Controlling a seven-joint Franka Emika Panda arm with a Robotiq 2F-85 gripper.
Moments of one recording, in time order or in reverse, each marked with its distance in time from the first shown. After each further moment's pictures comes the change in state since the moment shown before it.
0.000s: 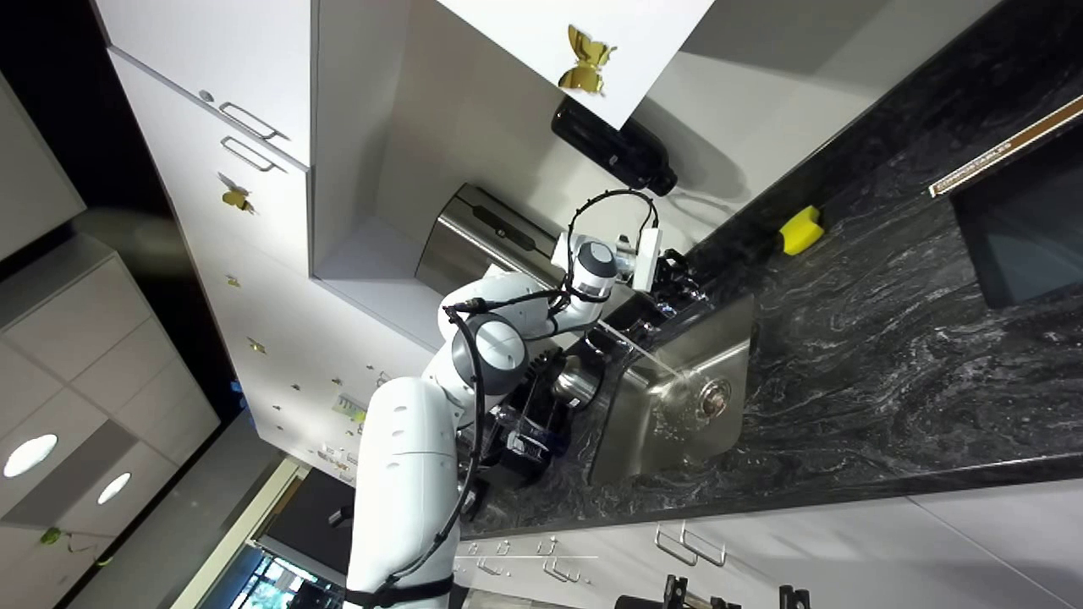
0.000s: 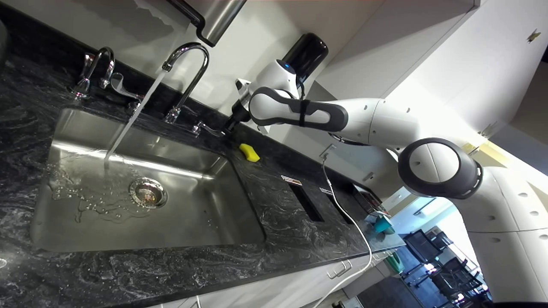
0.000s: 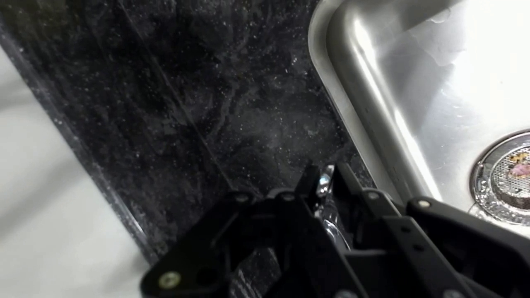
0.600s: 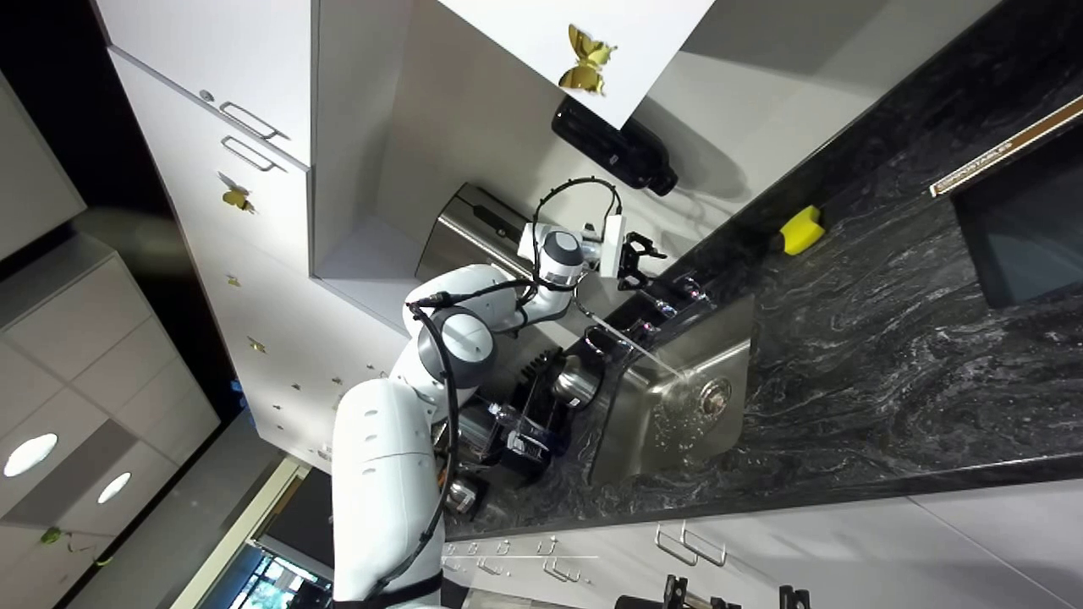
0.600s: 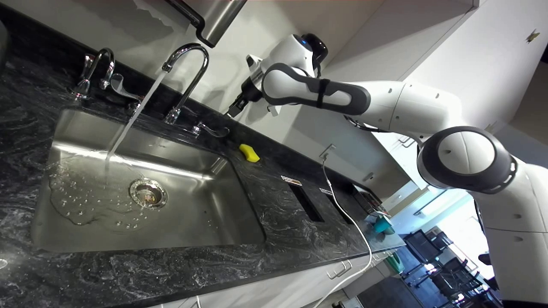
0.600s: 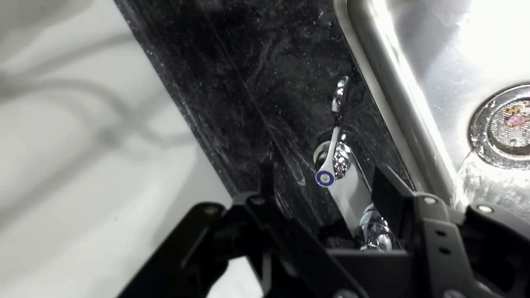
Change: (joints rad) arm 0.029 -0.135 0.001 -0.052 -0.002 -0.013 0.012
